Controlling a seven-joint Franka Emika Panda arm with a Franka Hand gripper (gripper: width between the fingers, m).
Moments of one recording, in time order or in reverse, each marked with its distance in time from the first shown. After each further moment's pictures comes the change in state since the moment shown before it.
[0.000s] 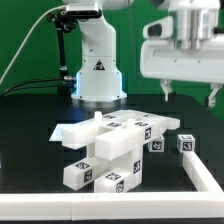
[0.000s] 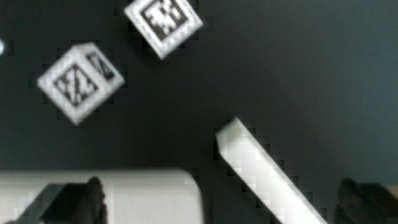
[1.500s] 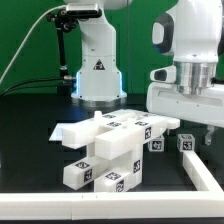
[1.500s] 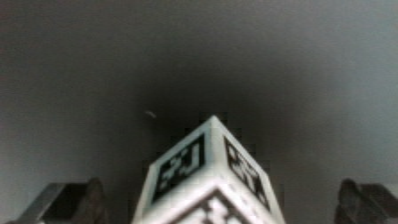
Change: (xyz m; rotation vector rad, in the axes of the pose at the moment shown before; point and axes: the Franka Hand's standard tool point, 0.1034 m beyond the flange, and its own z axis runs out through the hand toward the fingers) arm -0.040 0.011 0.089 -0.030 0.052 0.008
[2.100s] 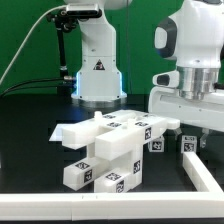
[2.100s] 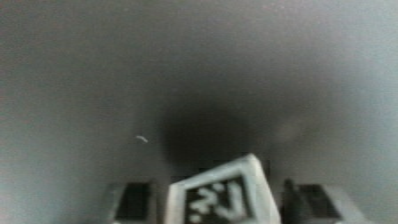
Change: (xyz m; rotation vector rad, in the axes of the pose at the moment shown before) arm -0.002 -0.001 0.003 -0.003 0.000 -0.015
